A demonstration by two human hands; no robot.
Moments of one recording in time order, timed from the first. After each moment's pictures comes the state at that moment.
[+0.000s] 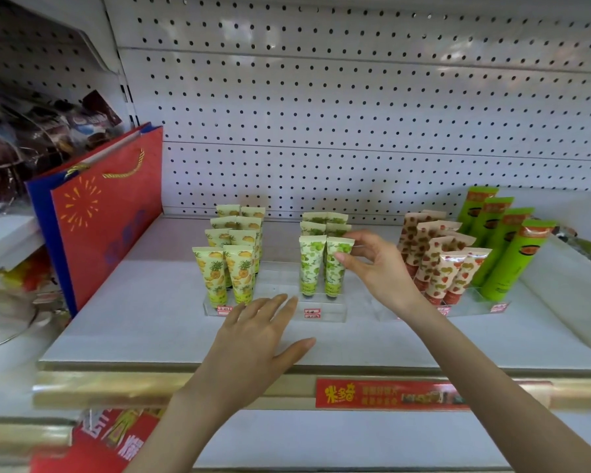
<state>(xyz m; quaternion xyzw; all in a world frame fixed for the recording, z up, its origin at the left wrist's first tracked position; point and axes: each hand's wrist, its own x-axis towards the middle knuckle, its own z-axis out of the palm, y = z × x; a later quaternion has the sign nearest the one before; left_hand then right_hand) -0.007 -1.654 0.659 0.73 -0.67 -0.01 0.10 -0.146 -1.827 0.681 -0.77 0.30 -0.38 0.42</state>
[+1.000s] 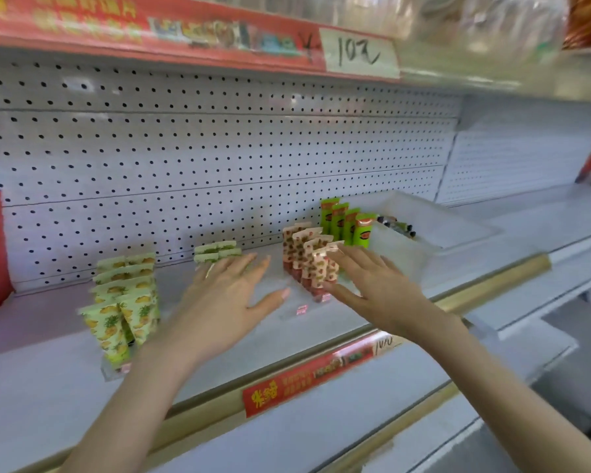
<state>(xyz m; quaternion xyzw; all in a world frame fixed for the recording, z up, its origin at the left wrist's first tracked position) -0.047 -1.690 0.748 0.62 -0.78 0.04 0.10 -0.275 -1.737 0.738 -0.84 0.52 -0.11 -0.04</state>
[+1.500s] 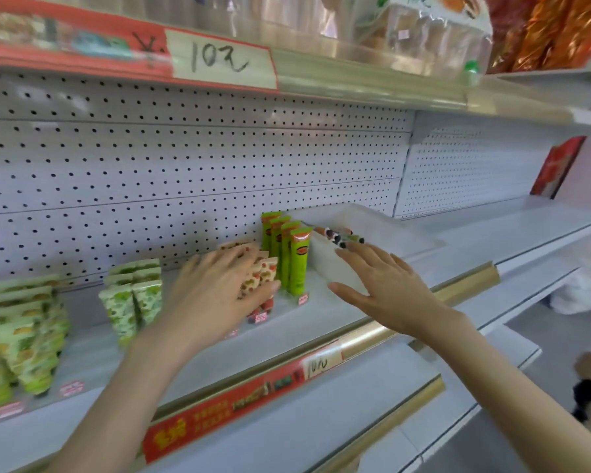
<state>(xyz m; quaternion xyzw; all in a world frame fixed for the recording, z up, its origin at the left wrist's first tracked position) -0.146 -1.731 0.762 0.60 -0.78 0.08 0.14 -0.389 -1.754 0.760 -0.81 0.57 -0.10 -0.09</state>
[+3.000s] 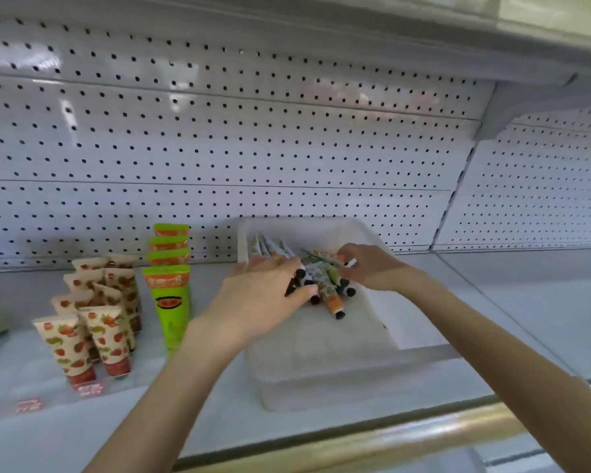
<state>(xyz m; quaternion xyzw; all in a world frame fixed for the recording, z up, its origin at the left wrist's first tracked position) -0.366 -1.945 0.750 0.70 -0.70 -0.03 0.13 -0.526 -2.087 0.741 -0.85 0.50 -0.02 0.18</state>
